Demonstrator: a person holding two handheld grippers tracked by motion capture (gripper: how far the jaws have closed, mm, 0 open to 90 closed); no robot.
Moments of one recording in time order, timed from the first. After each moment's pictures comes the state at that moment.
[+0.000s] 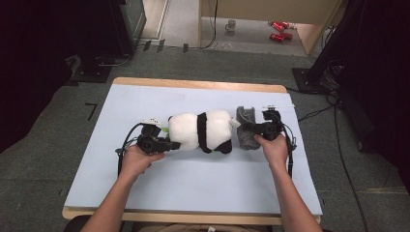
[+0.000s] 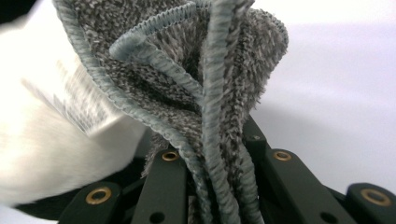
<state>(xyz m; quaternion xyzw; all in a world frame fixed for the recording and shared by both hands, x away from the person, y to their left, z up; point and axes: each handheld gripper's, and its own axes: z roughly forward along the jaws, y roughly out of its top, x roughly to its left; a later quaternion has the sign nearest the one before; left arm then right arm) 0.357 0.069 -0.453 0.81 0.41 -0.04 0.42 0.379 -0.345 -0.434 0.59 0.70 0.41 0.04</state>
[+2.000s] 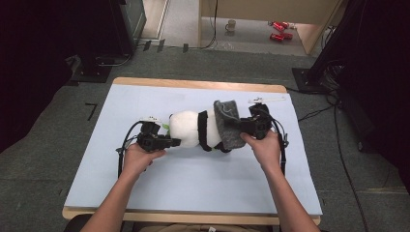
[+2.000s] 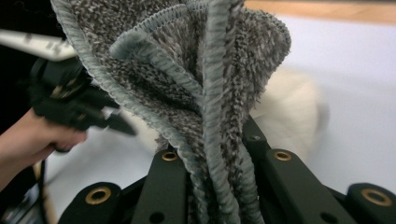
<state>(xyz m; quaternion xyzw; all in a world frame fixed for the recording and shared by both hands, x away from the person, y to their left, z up) 0.363 0.070 -0.451 0.79 0.42 -0.03 0.44 0.349 -0.275 -0.372 0.47 0.75 0.47 0.00</state>
